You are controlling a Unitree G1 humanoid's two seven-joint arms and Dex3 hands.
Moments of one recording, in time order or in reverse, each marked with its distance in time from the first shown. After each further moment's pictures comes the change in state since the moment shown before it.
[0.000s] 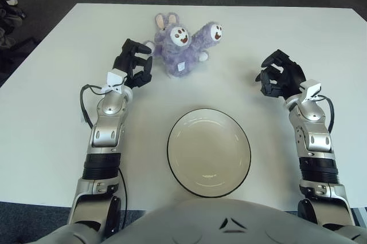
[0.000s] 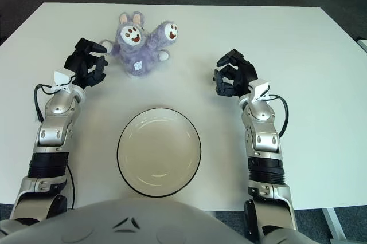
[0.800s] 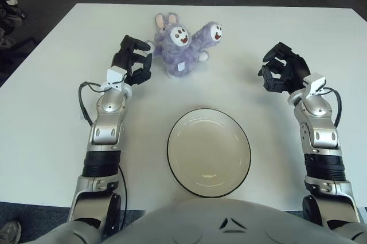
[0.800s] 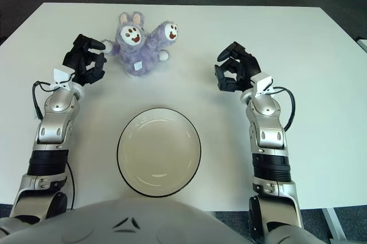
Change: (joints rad) left arm -0.023 0.003 0.001 0.000 0.018 0.000 0.015; right arm -0.035 -0.049 0.021 -0.053 -0.057 0.012 0.014
